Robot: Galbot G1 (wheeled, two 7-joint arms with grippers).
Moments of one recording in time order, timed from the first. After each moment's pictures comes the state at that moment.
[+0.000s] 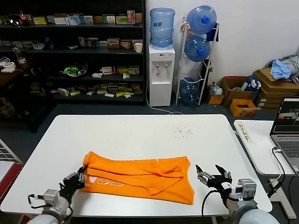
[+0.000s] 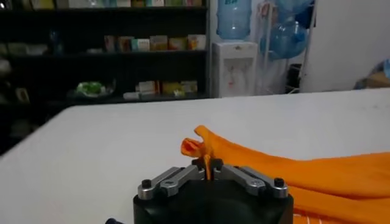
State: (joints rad) left arm 1.54 -1.00 -0.56 -1.87 -0.48 0.12 -0.04; right arm -1.54 0.84 0.44 2.29 0.93 -0.45 0.49
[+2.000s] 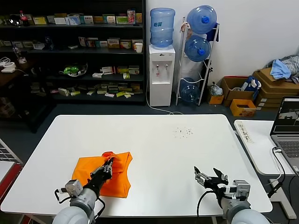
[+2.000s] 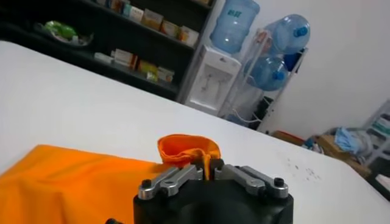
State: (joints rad) left arm 1.44 -1.15 -0.36 -2.05 -0.79 0.27 -0.24; right arm -1.52 0.91 0.39 2.23 0.91 -0.45 0.52
